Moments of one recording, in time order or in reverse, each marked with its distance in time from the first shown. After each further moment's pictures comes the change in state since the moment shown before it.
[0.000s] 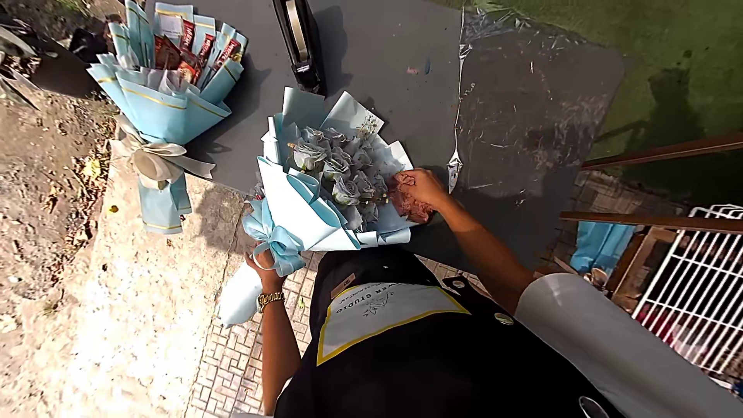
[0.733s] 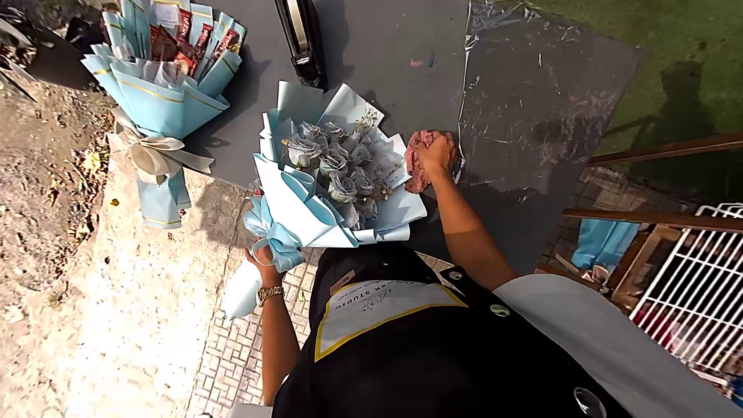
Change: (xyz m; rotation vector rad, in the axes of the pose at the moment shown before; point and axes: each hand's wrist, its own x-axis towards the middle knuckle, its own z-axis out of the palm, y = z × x) left_hand 0.001 -0.007 0.005 0.006 -0.047 -0.038; right_hand 0.033 -0.026 -0.029 0.101 0.429 0.388
